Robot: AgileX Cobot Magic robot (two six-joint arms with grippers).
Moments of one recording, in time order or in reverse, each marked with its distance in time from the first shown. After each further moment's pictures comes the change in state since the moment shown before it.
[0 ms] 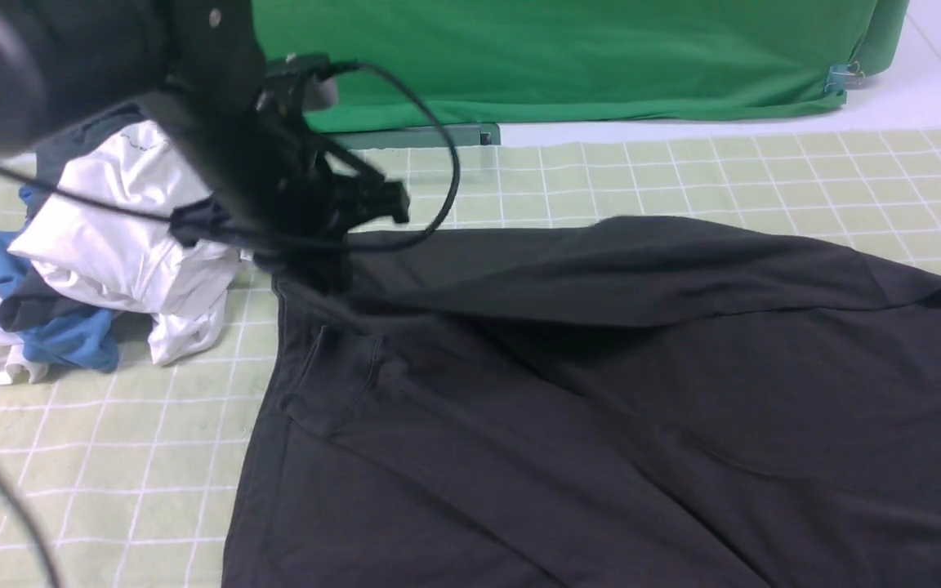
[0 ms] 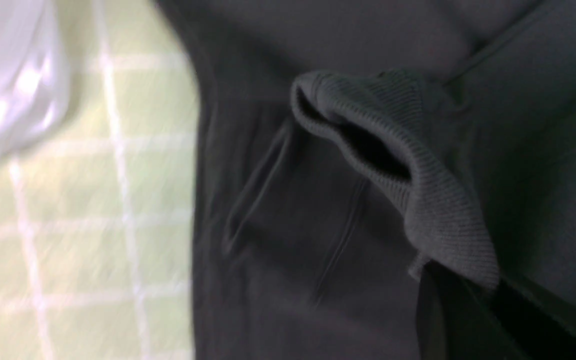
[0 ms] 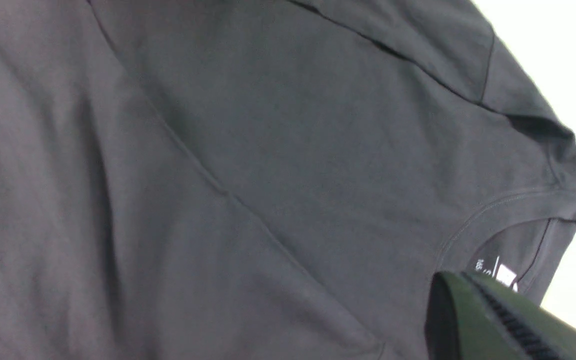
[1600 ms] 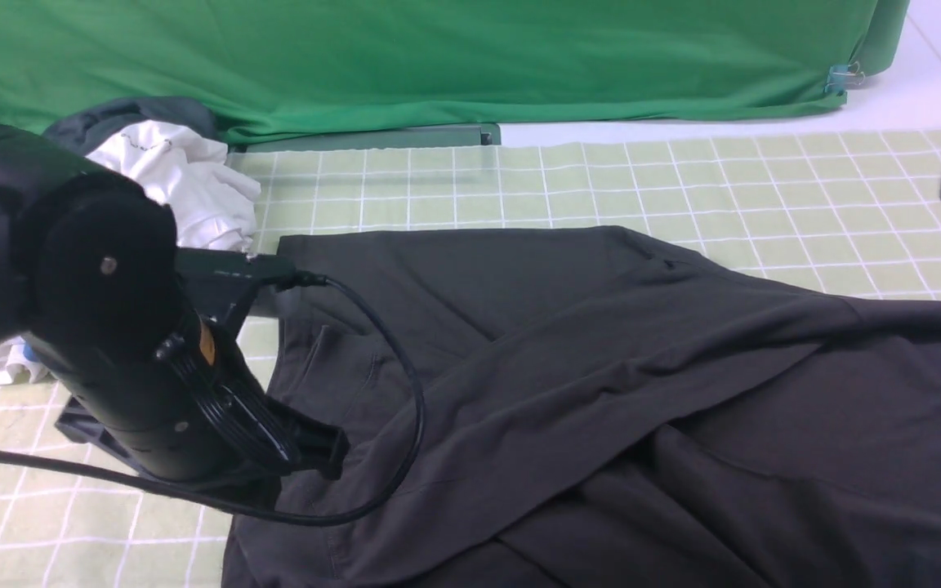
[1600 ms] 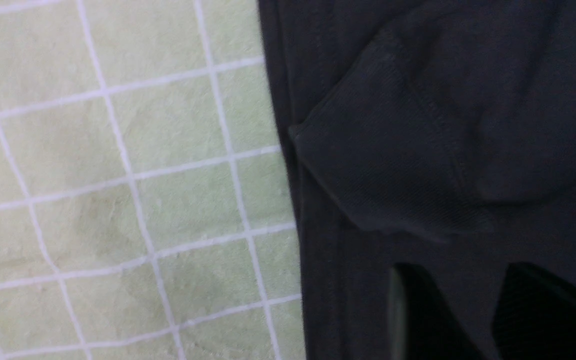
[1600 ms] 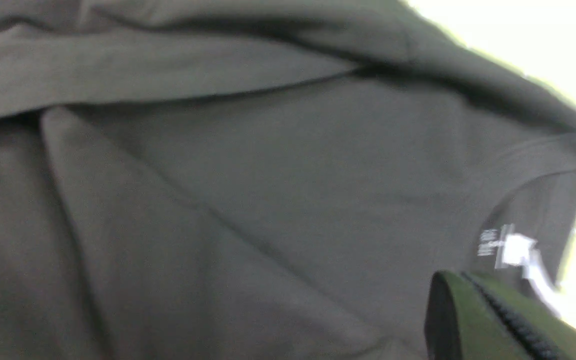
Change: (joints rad) right arm -0.331 0.320 -0.222 0.313 0.073 -0.283; left arm -0.159 -0.331 0.431 0.040 0.056 0.017
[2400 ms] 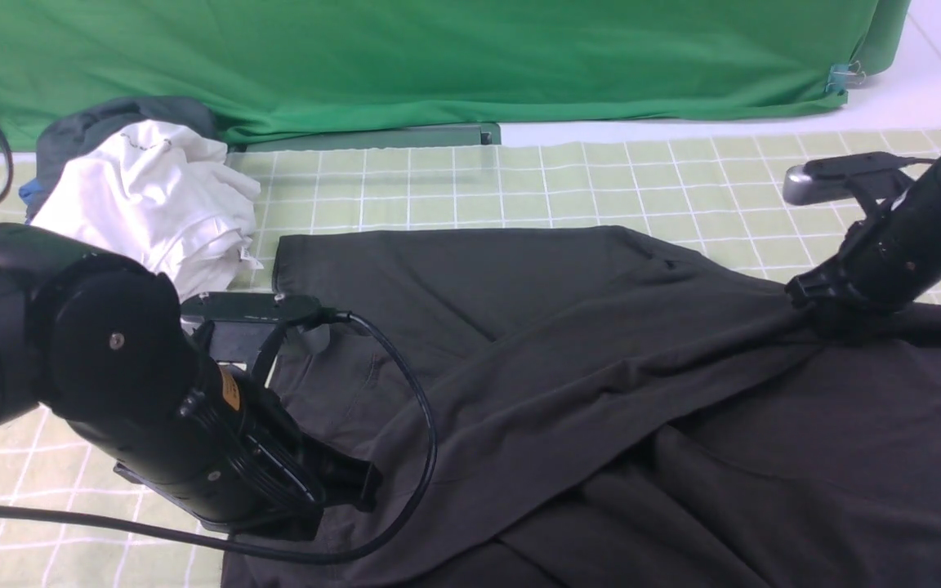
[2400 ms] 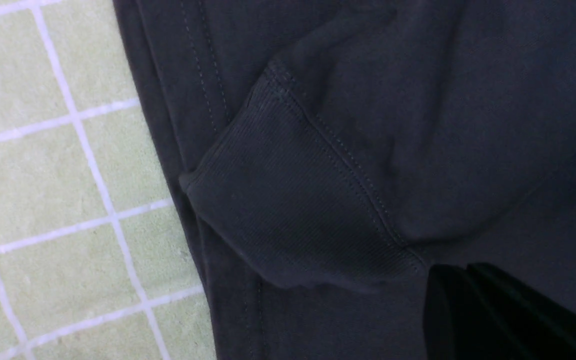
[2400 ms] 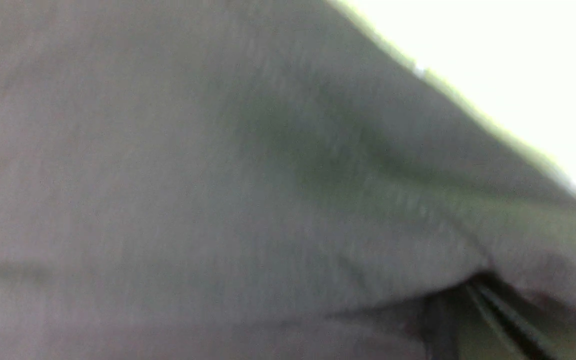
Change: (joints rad) right arm -0.154 0.781 -0.350 0.260 -0.263 -0.224; left arm 0.000 -0.004 0.138 -0.120 -0.225 0.077
